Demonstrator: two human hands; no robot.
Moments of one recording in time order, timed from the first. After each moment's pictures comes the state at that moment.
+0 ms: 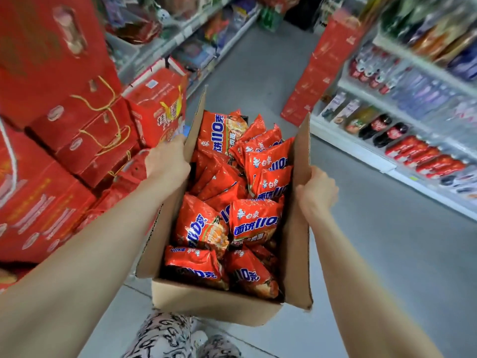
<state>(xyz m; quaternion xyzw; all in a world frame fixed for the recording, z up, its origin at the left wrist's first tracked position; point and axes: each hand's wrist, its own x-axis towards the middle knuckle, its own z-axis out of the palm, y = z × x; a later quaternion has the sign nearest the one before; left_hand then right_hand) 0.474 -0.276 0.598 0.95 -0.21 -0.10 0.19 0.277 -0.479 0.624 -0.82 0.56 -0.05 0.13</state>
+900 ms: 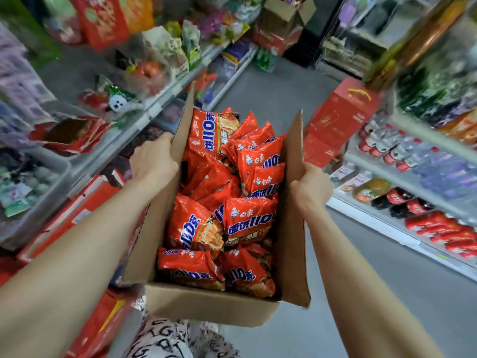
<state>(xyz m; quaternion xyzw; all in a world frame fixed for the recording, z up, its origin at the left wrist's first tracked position) 0.875 -0.683 0.625 0.96 -0.21 -0.05 0.18 0.675 -0.911 0.643 -0.83 0.52 -0.09 0.16</state>
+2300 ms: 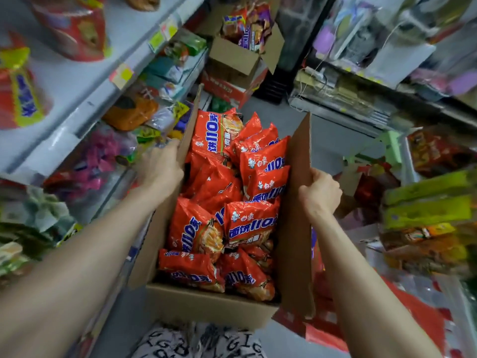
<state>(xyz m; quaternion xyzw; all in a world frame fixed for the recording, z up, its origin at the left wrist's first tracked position) 1.528 -1.449 0.596 0.94 -0.30 -0.06 0.16 1.302 -1.628 0.630 -0.75 0.62 -0.11 0.17</state>
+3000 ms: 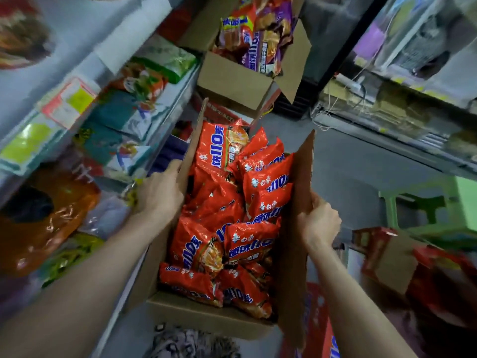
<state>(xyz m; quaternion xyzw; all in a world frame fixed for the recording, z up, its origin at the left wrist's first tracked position) 1.791 -1.800 0.467 0.94 -0.29 -0.10 0.13 1.575 -1.977 0.498 -0.74 0.64 -0.03 0.21</state>
